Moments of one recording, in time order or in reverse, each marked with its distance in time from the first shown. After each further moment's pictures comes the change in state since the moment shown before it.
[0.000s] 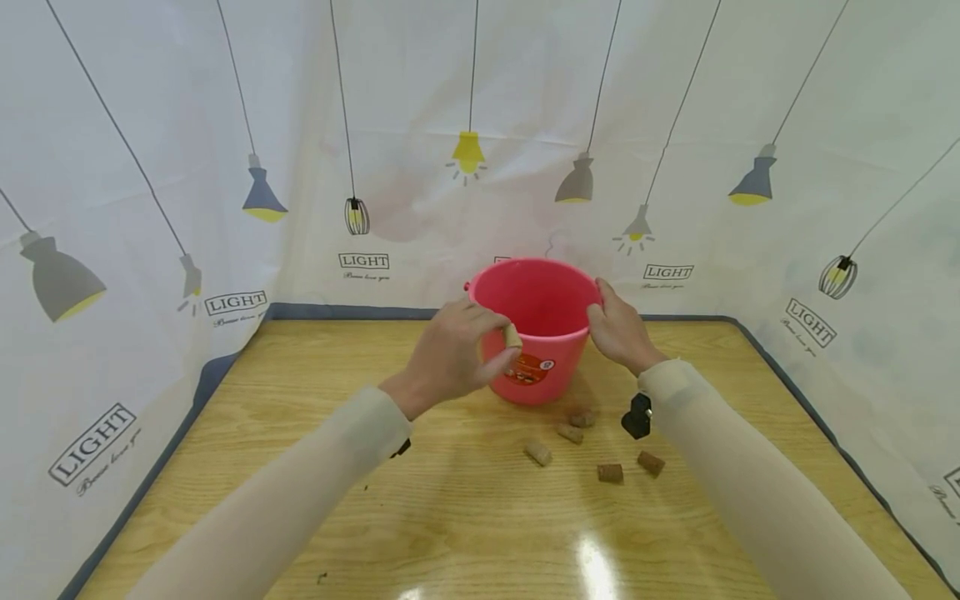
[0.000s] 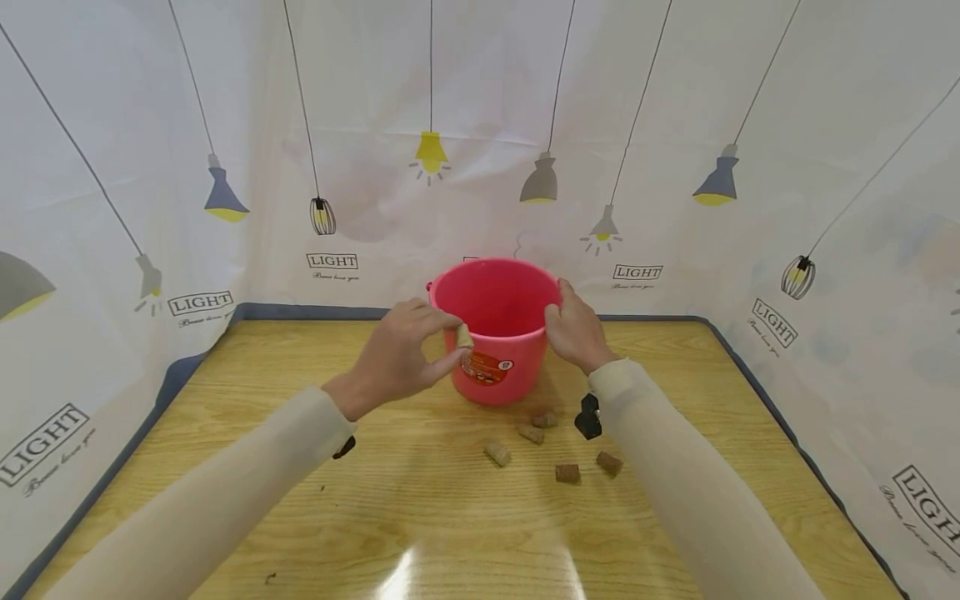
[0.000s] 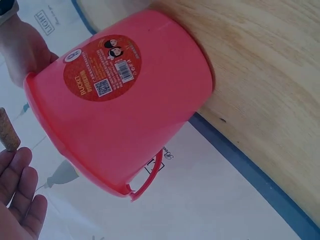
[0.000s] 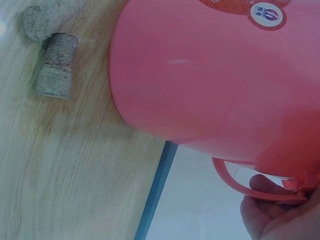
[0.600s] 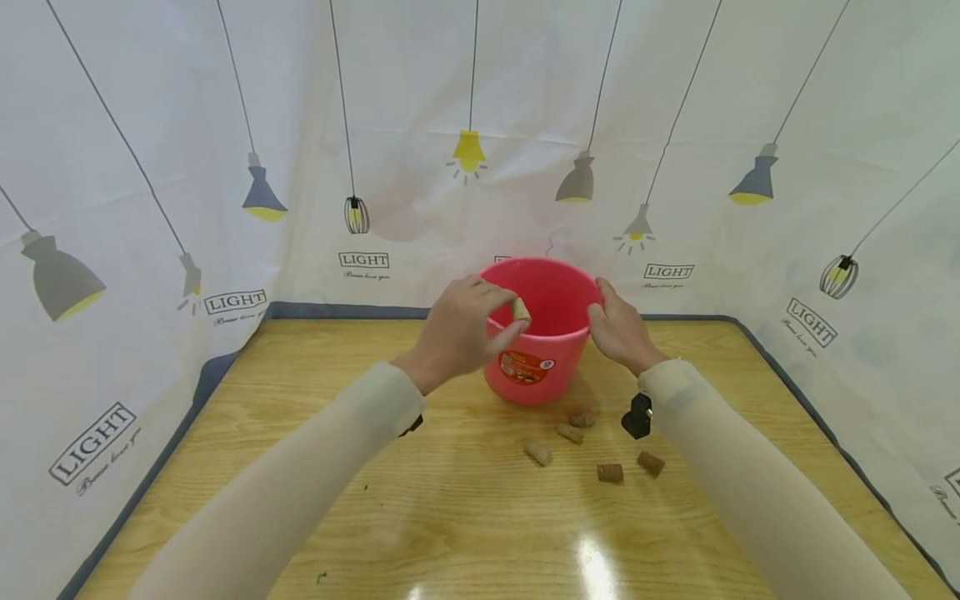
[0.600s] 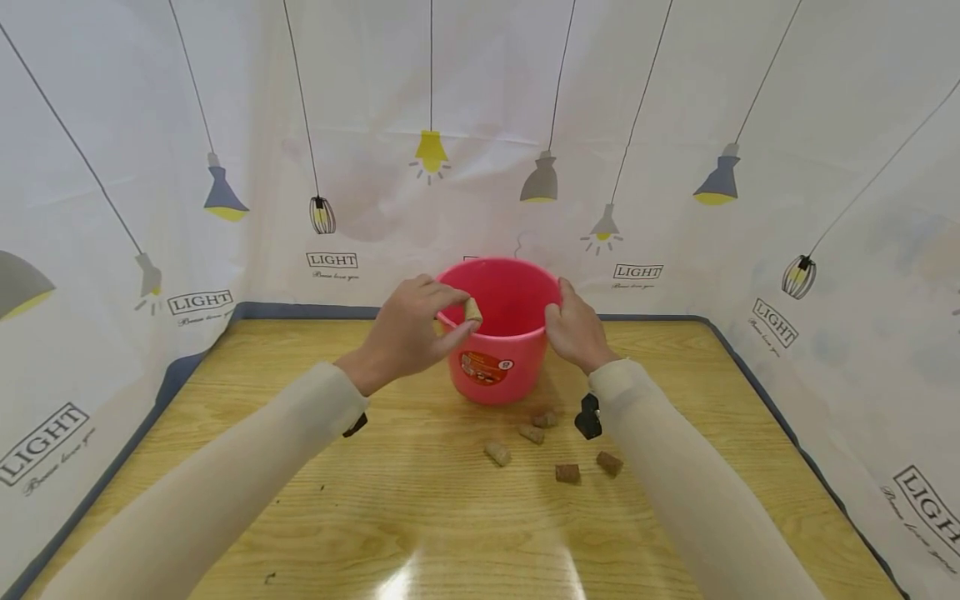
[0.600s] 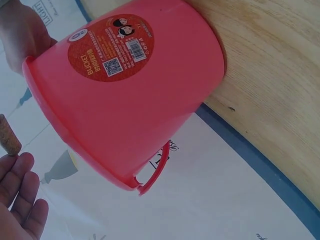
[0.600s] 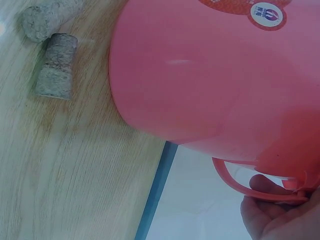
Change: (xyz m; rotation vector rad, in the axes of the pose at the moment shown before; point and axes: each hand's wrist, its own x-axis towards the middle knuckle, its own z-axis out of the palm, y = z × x) left_hand 0.026 -0.007 0.000 0.051 -0.043 -0.048; right_hand 0.000 -0.001 0.000 -0.010 0.010 -0.004
